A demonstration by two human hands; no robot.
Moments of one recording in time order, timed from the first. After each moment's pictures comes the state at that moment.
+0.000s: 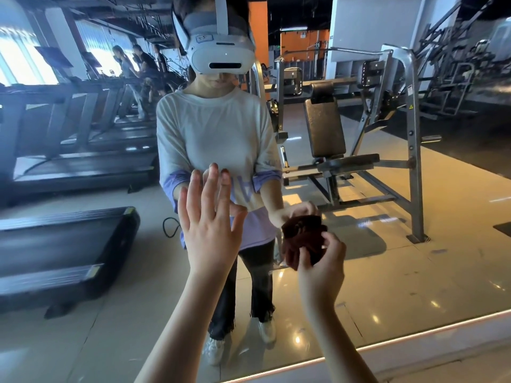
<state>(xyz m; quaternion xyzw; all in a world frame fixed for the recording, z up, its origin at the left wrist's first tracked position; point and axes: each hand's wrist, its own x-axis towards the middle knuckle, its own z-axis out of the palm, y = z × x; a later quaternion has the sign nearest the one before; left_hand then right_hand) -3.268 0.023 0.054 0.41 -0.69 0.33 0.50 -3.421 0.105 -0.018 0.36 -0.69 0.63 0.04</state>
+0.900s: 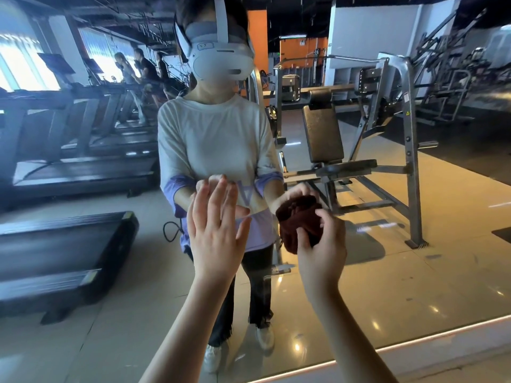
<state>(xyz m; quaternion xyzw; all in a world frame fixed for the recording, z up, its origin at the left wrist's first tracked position) -3.282 0.033 0.054 0.39 -0.71 0.29 0.50 -3.441 0.098 0.022 0.44 -0.62 0.63 0.12</state>
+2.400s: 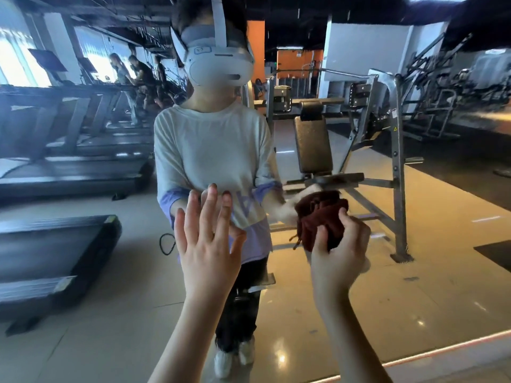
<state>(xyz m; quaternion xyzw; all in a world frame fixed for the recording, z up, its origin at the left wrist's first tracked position) -3.333 0.037 0.054 0.44 -0.68 0.30 0.51 -3.508 0.099 0.049 0.37 -0.62 0.67 0.18</state>
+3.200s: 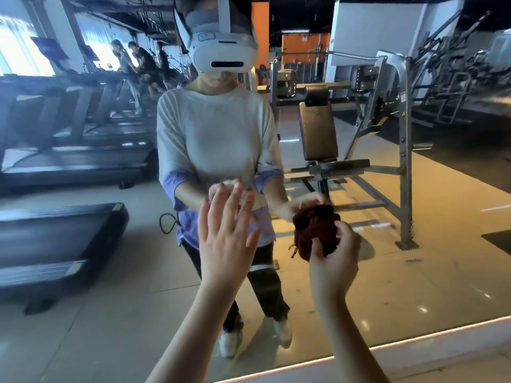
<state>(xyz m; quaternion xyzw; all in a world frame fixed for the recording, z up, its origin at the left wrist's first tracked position) -3.349 0.052 0.036 0.39 -0.74 0.30 0.46 -3.509 0.113 -0.002 0.36 -0.67 0.64 0.09</state>
